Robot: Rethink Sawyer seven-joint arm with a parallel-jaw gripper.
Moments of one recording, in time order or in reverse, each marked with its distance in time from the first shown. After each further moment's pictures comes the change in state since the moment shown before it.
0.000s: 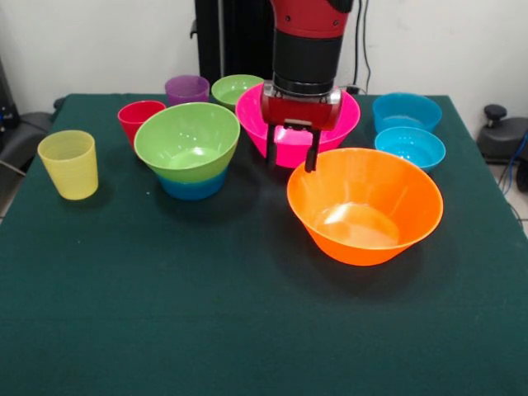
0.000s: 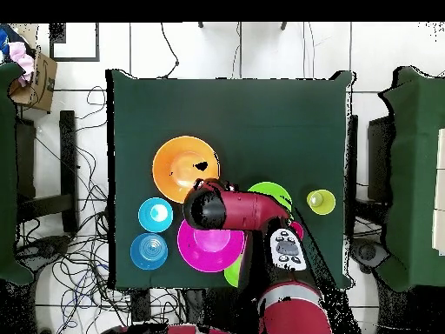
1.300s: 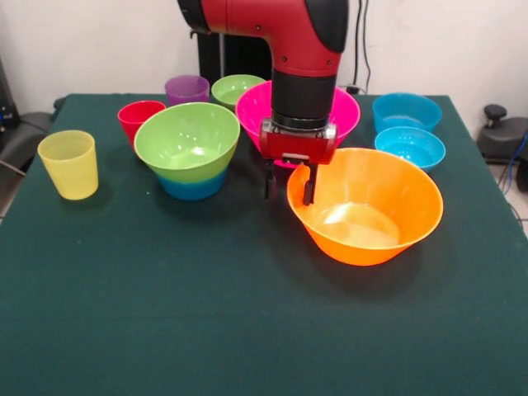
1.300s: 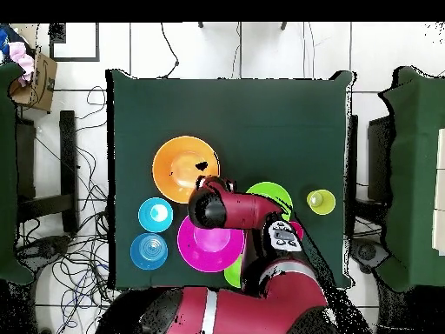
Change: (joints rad) arm -0.008 0.124 0.002 -0.029 0.001 -0.176 0.000
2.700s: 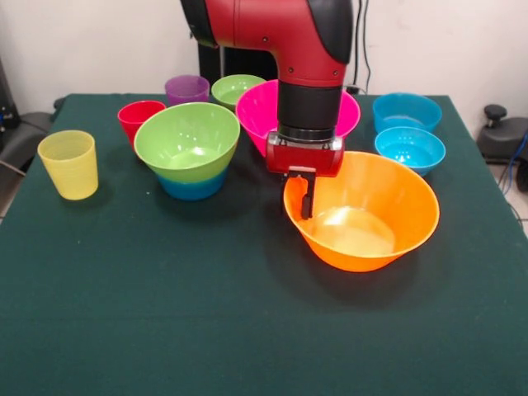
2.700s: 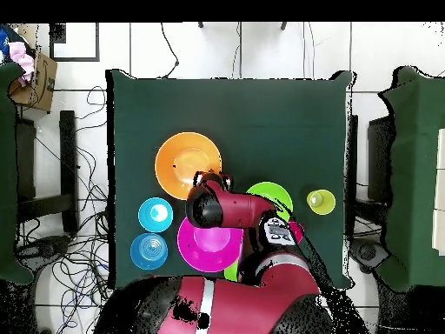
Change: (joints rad) arm 0.011 0.039 0.003 -0.019 0.000 -0.111 0.000
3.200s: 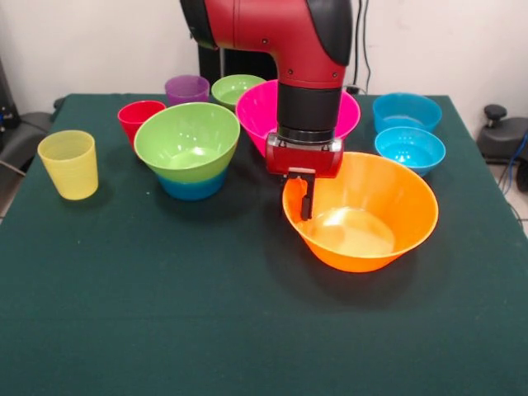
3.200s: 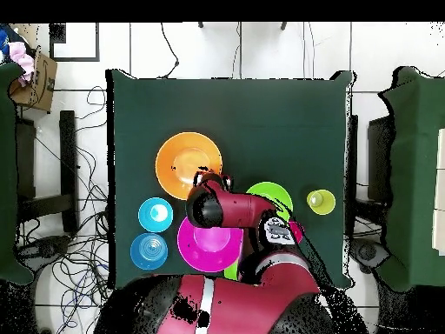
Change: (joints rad) arm 0.000 0.004 -0.001 -0.003 0.000 0.000 0.000
